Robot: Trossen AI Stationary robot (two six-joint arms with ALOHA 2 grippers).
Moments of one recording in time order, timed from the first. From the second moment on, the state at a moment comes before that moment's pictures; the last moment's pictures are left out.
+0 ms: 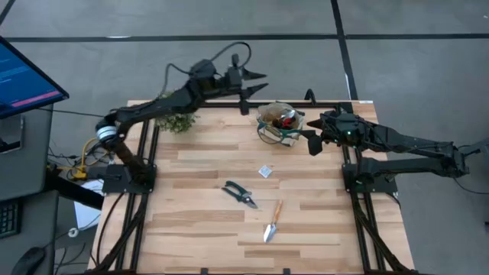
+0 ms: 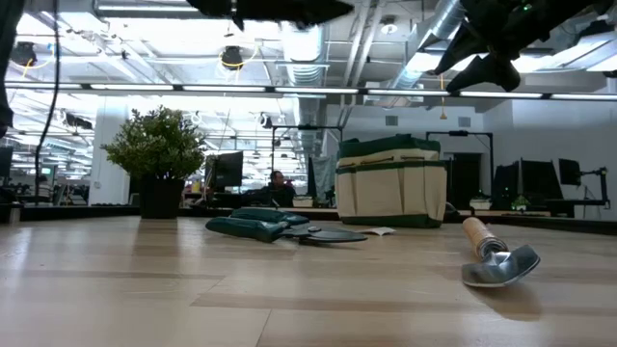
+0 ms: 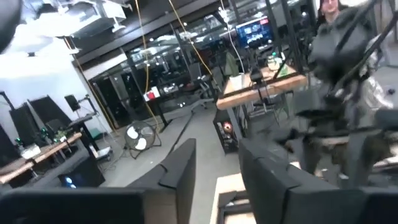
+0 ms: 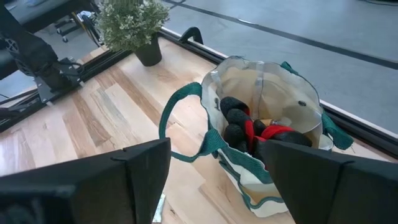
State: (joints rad) left arm 0.45 1.46 1.45 0.33 0.30 0.38; right arm -0.23 0.74 0.72 -0.47 0.29 0.41
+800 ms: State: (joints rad) left arm 0.28 1.09 1.45 -0.30 0.29 -0.16; right arm -0.07 0.93 0.75 -0.34 0.00 0.28
